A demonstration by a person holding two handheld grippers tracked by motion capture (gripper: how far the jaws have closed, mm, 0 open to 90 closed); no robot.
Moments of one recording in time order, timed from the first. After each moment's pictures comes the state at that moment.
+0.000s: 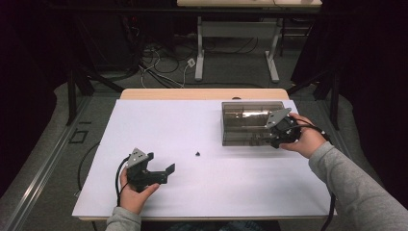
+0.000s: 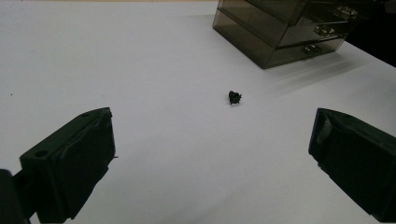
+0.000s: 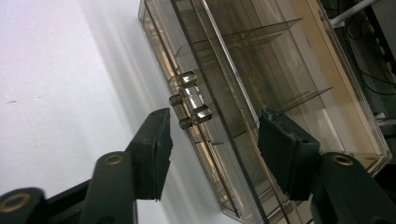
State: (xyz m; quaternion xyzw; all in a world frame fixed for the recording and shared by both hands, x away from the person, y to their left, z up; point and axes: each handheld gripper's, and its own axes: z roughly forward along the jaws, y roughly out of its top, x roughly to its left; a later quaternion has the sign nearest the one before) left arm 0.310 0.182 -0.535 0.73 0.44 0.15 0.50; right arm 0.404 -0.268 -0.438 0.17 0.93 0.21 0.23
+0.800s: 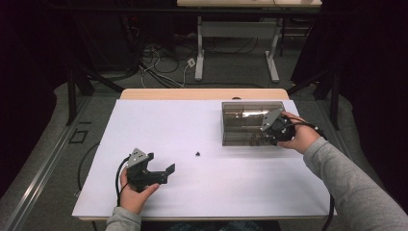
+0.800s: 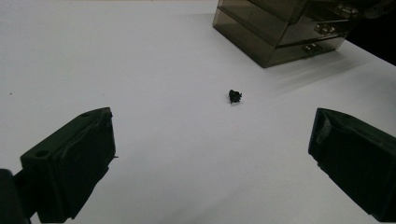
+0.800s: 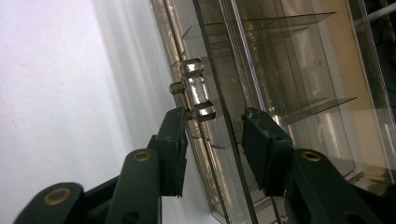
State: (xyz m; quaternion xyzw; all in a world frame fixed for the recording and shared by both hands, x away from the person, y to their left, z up) left arm 0.310 0.182 -0.536 0.73 0.44 0.15 0.50; right arm 0.420 -0.263 -0.452 0.11 0.95 0.17 0.22
